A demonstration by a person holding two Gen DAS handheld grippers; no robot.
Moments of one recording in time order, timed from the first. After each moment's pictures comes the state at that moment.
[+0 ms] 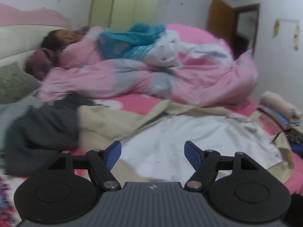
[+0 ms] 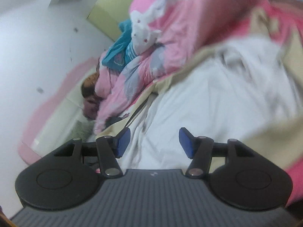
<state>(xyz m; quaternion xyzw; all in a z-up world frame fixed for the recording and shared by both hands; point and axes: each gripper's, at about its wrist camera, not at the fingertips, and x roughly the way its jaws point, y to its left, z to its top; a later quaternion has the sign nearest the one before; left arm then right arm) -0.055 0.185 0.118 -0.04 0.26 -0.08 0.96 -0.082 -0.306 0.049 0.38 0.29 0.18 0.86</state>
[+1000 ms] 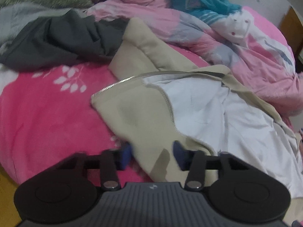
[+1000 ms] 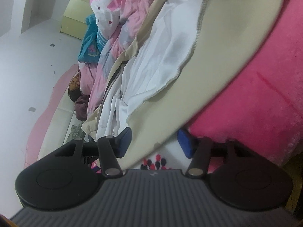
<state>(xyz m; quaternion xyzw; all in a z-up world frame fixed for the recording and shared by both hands) -0.008 0.190 -0.020 -0.20 0.36 0.05 0.91 -0.110 -0.251 -0.099 0.48 0.32 0.13 0.81</state>
